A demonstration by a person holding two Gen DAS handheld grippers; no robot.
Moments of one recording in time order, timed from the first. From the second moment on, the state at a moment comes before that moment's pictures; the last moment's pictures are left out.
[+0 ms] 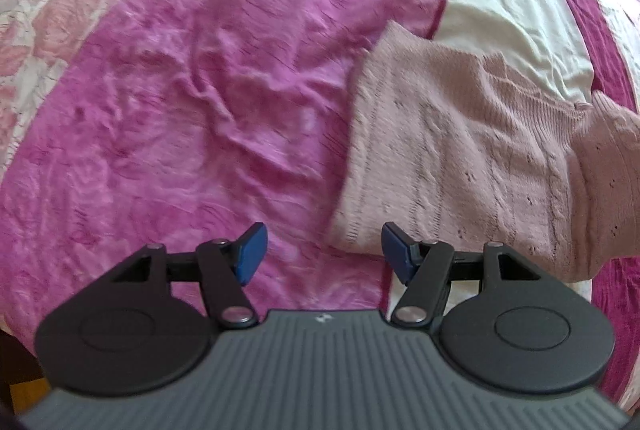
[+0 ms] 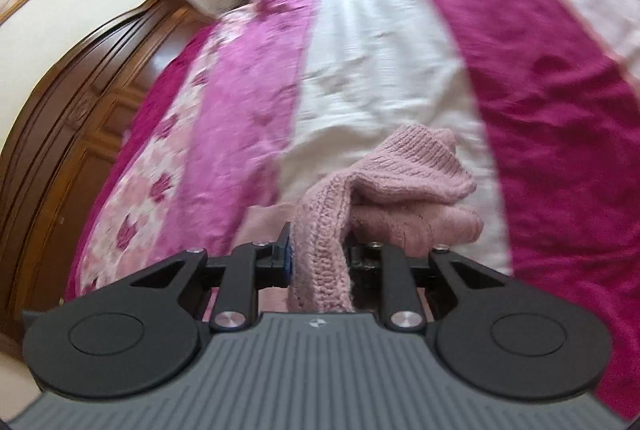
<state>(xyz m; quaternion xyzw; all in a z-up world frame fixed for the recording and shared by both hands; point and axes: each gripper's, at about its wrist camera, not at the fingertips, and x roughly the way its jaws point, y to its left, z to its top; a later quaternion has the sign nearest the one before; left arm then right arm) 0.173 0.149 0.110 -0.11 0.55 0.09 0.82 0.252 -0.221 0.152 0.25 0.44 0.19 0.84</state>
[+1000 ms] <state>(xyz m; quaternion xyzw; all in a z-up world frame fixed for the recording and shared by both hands) 0.197 0.203 0.143 -0.11 0.50 0.02 0.86 0.224 -0.070 0.121 0.20 0.50 0.22 0.82</state>
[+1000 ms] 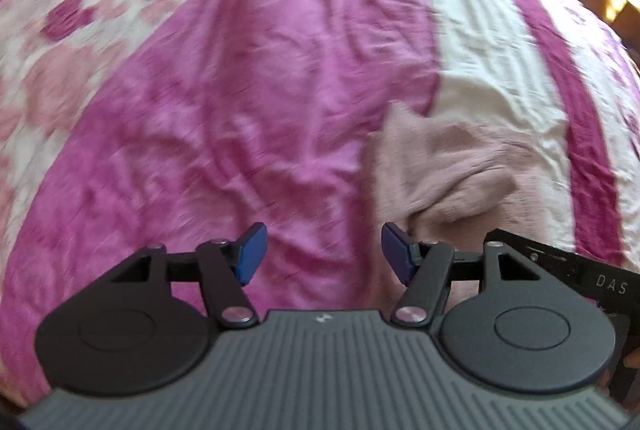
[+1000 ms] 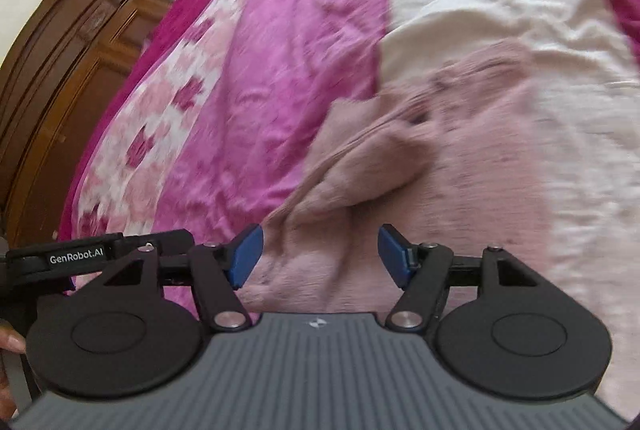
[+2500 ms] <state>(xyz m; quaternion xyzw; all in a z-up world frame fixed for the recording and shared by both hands) 0.280 0.166 0.088 -0.12 0.50 -0.04 0.85 0.217 -0.128 0.087 0.16 0.53 0.13 0.82</state>
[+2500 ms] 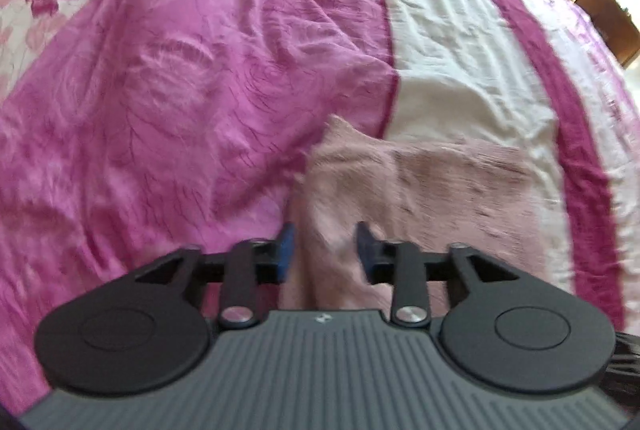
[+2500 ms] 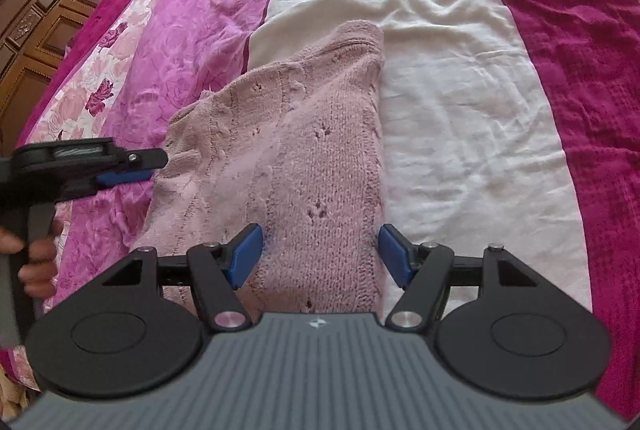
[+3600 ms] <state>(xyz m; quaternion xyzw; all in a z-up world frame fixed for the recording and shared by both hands) 0.221 0.176 0.073 -0.12 0.58 -0.04 0.80 0.185 -0.115 0.100 0.14 0.53 0.10 0.83</state>
